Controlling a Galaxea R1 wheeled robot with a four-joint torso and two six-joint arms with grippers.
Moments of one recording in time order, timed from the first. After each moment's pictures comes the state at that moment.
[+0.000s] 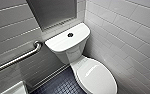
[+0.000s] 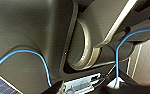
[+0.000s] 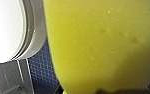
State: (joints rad) left arm 1.44 2.79 -2.13 0.33 0.10 -0.38; right arm -1.16 2.00 -1.45 -0.16 0.28 0.86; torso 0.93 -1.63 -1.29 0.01
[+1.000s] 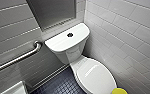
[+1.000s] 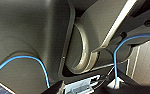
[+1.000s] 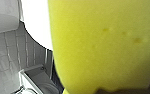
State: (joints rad) left arm 1.43 2.79 -2.12 0.33 0.10 -0.38; right arm -0.84 1.95 -1.19 -0.27 0.04 0.85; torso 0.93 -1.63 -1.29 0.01
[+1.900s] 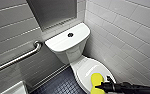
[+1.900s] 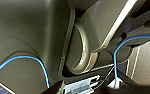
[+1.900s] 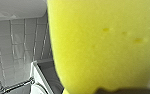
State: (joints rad) left arm 1.43 2.79 -2.12 0.33 0.10 -0.38; right arm -0.54 2.35 -1.38 -0.28 -0.19 0.87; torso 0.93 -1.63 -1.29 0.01
